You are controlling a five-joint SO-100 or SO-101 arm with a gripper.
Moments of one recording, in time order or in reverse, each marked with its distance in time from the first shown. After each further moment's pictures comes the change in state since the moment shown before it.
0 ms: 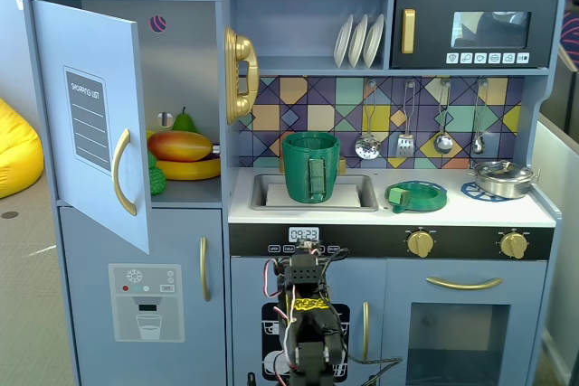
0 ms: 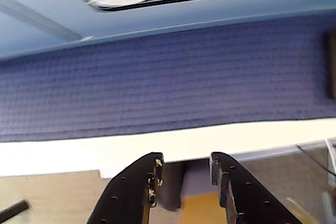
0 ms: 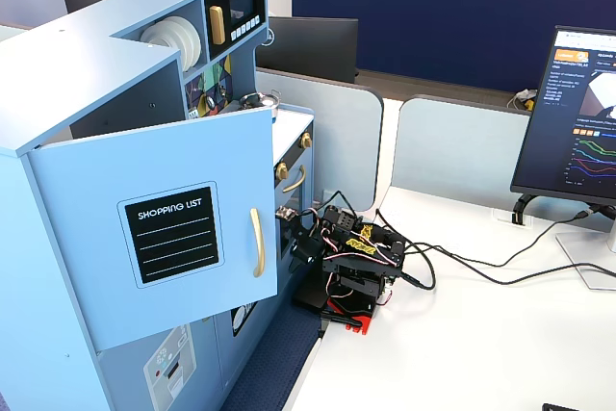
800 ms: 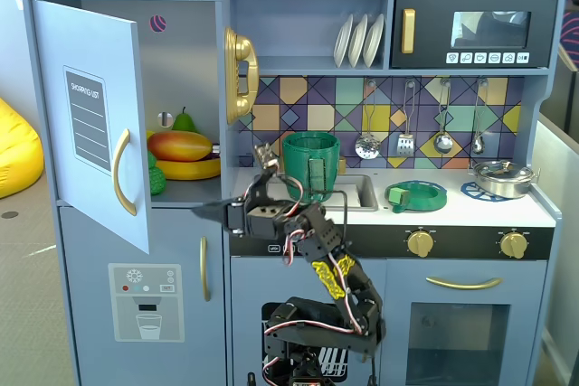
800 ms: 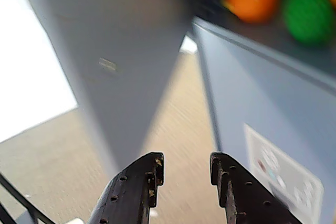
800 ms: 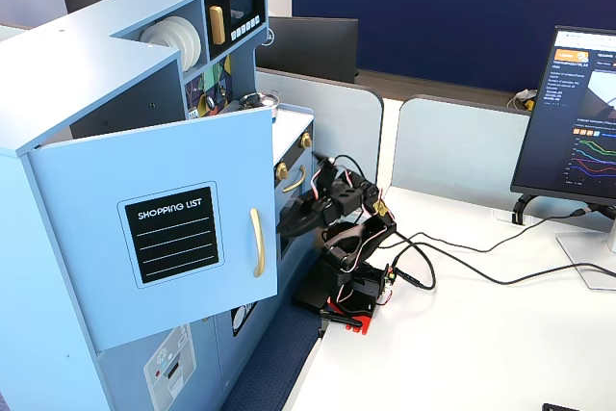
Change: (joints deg) arm -58.6 -13.0 -52.5 -22.4 -4.0
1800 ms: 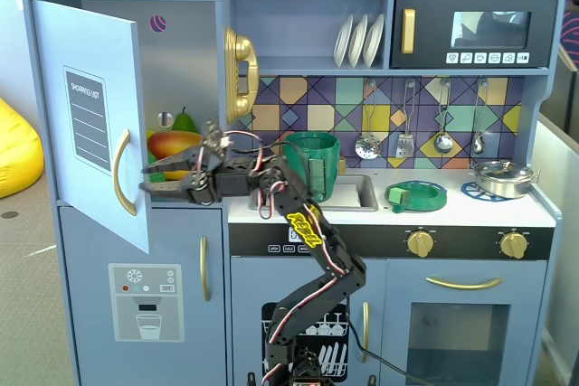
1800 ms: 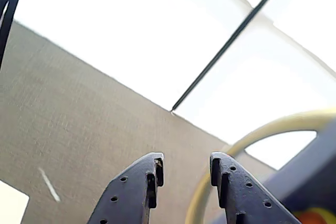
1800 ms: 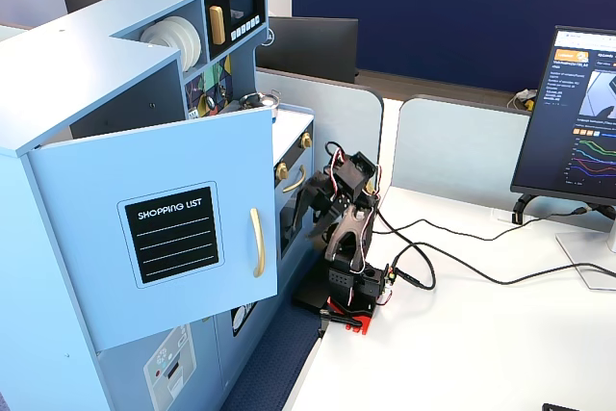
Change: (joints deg) arm -21.4 -35.2 -35.4 -0.9 -46.5
